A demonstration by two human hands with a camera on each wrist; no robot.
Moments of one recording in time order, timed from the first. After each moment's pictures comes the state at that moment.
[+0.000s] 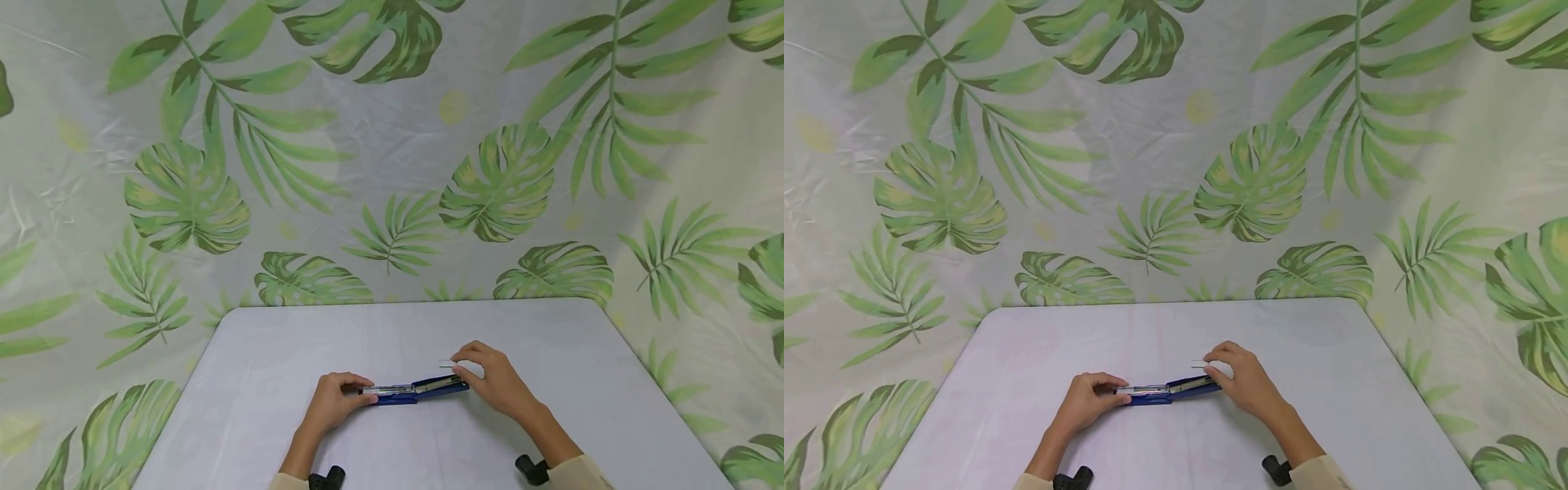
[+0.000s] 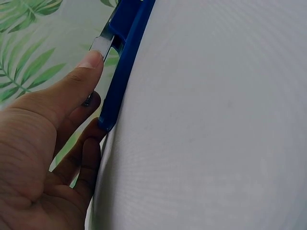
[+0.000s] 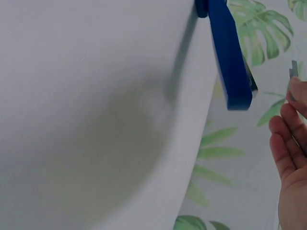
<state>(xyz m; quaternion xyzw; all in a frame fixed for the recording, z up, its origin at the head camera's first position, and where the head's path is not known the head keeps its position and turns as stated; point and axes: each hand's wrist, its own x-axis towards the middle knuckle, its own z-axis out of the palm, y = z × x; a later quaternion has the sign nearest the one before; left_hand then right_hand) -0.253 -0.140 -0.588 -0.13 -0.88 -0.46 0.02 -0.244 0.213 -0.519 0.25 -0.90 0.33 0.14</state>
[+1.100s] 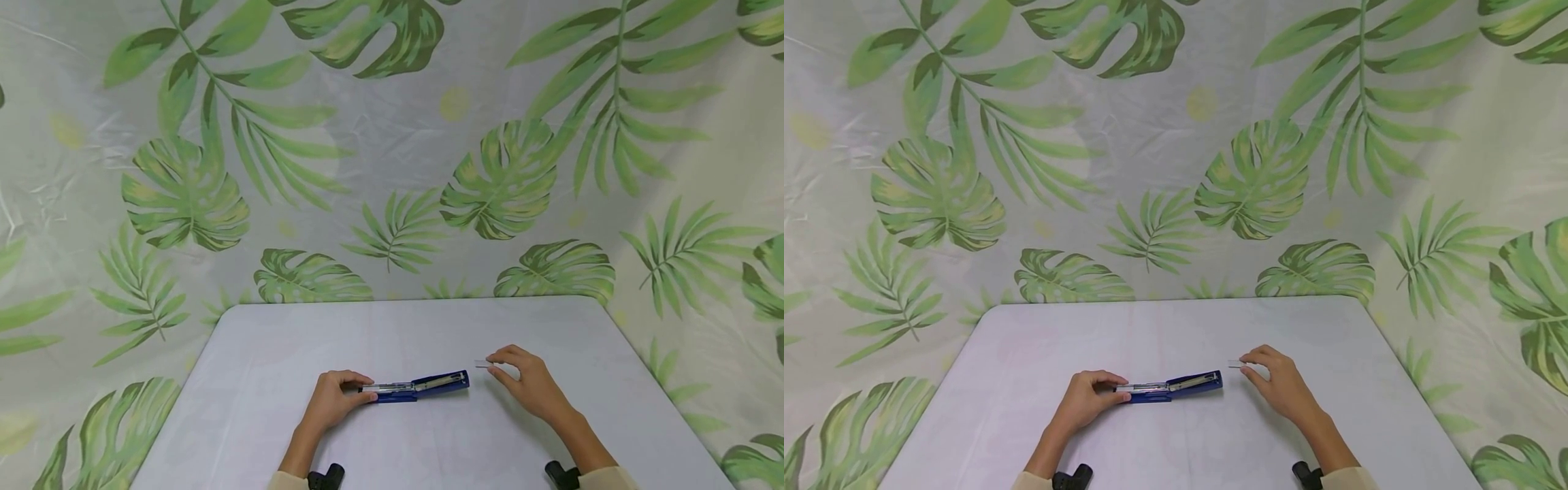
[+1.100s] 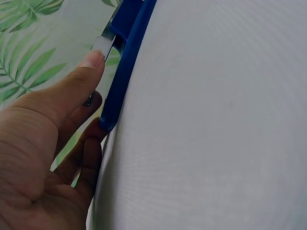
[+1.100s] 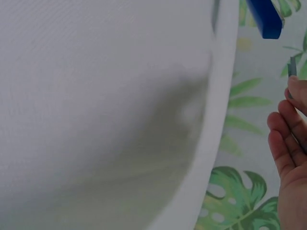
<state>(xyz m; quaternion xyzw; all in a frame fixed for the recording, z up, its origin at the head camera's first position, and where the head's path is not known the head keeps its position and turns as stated) -0.254 -0.142 -0.592 -0.12 -0.88 -0.46 0.02 -0.243 0.272 -0.541 0.20 -0.92 0.29 0.18</state>
